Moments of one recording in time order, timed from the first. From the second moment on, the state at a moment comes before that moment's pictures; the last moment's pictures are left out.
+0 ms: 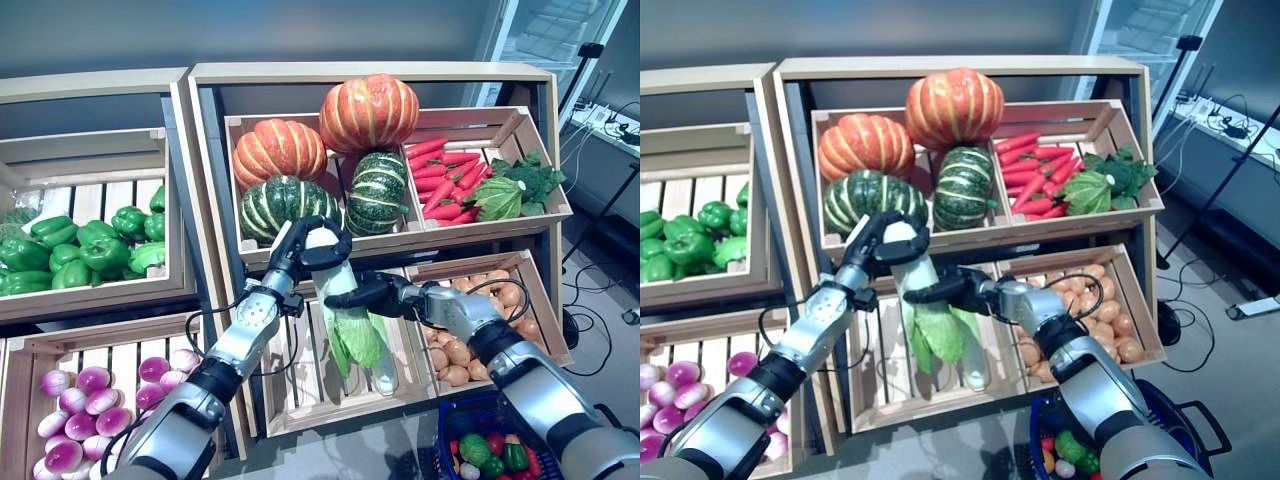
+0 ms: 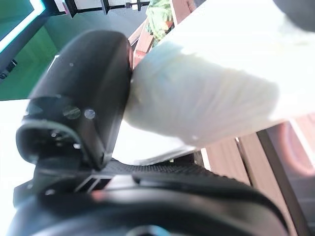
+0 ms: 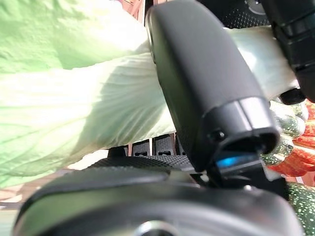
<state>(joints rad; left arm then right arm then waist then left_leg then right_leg) -0.54 0.40 -0.46 0.52 -0.53 -0.23 0.05 -0.78 -0.34 0.52 0.79 0.75 0.43 0.39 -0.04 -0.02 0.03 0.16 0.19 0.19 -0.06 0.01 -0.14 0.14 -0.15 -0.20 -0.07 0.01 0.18</state>
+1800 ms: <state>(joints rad) -0.47 0.87 -0.51 0.57 0.44 -0.42 0.20 -0.08 -0.65 0.00 0.64 0.68 0.20 0.17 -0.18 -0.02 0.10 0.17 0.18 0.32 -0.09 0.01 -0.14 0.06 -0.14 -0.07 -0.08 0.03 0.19</state>
